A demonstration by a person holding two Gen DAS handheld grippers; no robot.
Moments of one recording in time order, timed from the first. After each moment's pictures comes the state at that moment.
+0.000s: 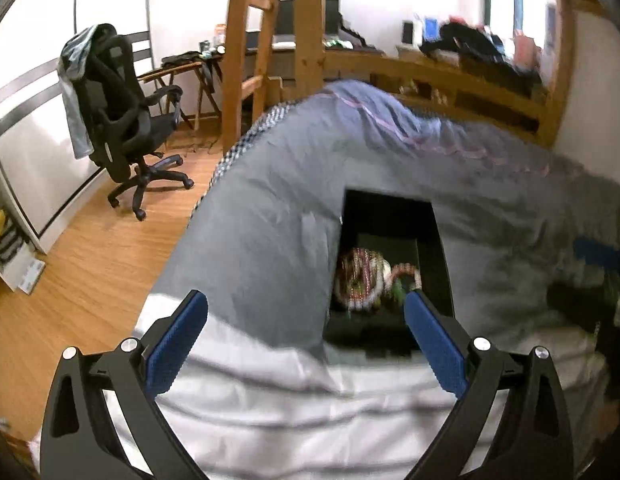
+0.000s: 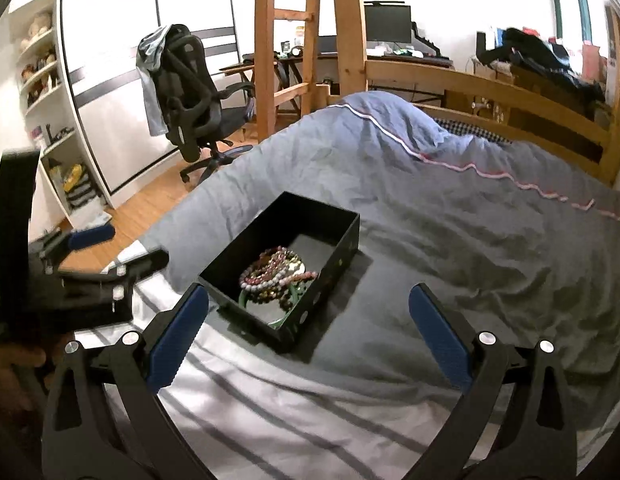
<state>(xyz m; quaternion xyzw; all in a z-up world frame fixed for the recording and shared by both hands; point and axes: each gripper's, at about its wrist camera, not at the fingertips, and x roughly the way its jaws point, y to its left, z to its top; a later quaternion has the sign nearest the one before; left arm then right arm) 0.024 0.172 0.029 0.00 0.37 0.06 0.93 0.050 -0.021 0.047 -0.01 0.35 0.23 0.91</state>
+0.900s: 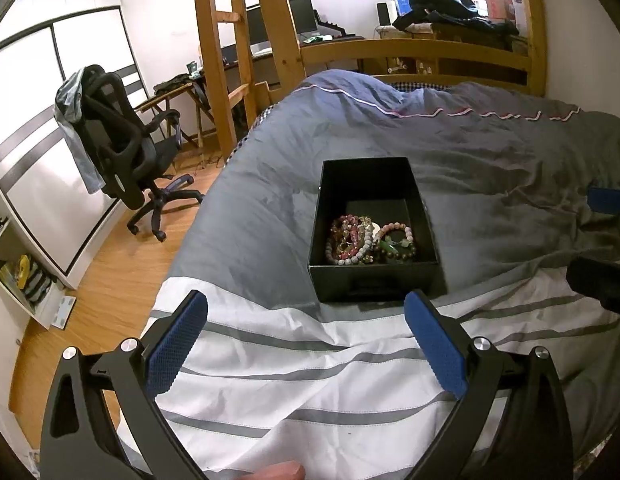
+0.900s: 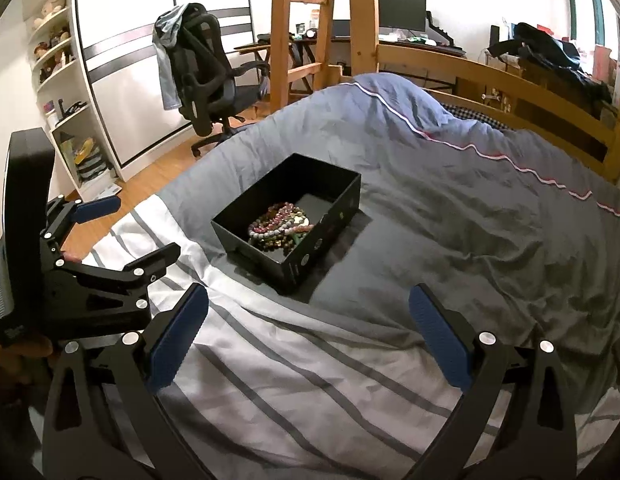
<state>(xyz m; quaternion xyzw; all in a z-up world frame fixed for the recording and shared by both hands) -0.009 0.128 0.021 0.08 0.37 0.07 0.92 0.019 -0.041 0.041 -0.05 0.38 0.24 0.89</state>
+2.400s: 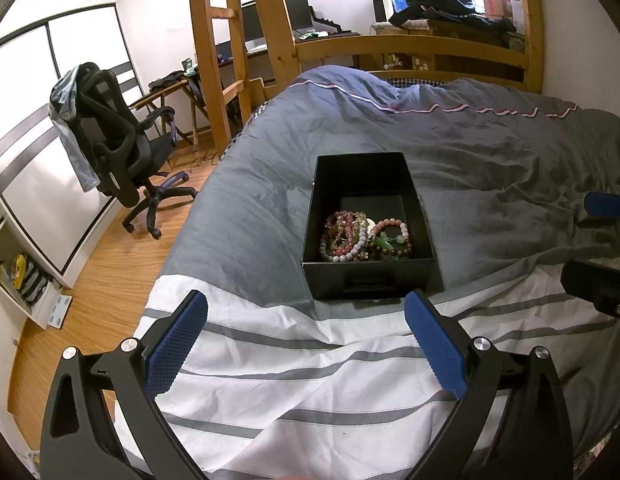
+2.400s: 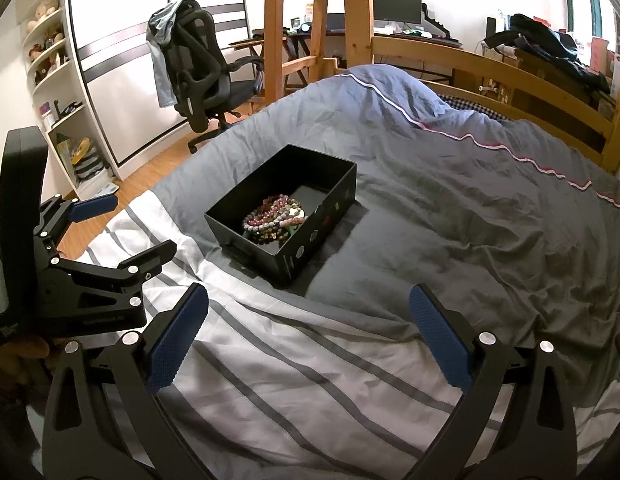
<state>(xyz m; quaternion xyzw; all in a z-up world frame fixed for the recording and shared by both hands) -0.007 0.127 0.018 0.08 0.37 0.07 0.92 0.019 -0.044 0.035 -0.05 0.38 0.24 0.89</state>
